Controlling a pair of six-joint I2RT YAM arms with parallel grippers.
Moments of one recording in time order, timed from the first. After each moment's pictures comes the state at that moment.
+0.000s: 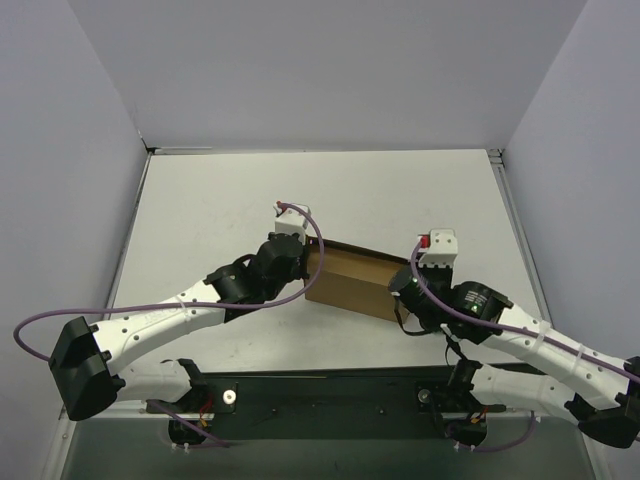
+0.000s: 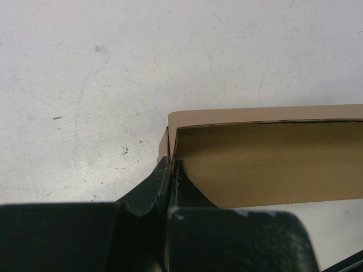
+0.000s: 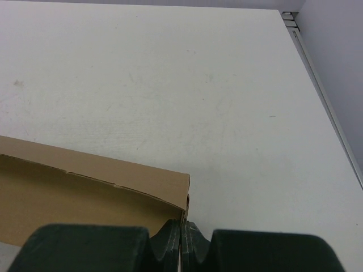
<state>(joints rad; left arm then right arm) -0.96 1.23 0.93 -0.23 -0.49 -0.44 1.00 0.92 0.92 -0.96 0.90 0.71</state>
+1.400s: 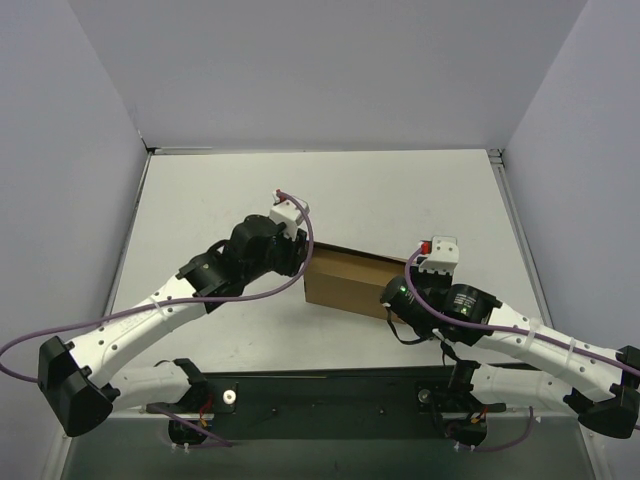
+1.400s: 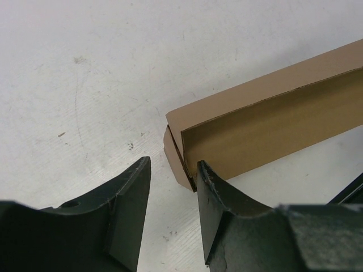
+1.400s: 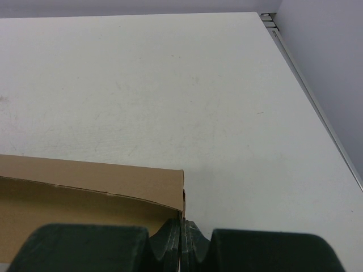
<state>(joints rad) -0.82 1.14 1.02 -0.37 -0.16 -0.20 1.08 0.96 0.91 -1.06 1.04 0.94</state>
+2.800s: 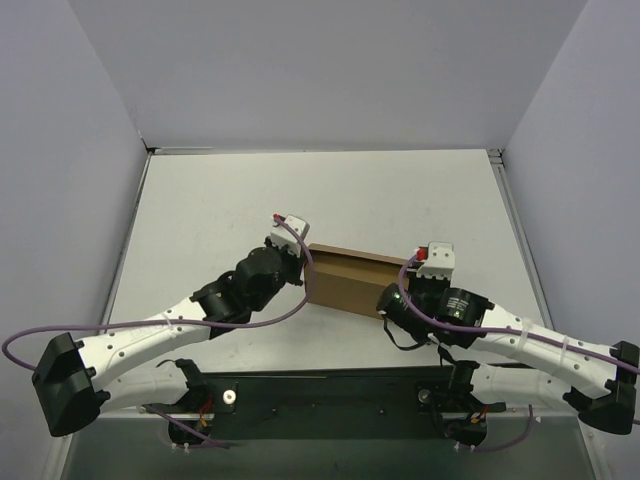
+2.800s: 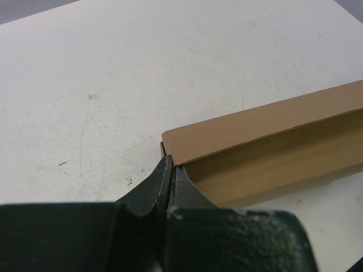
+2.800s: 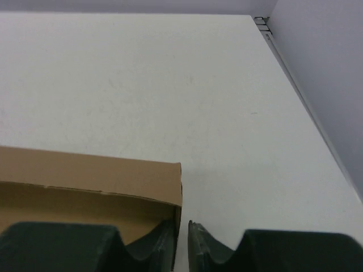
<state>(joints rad) -0.96 1.09 0.76 0.04 -0.40 -0.20 1.12 0.97 0.87 -1.07 1.07 0.99</state>
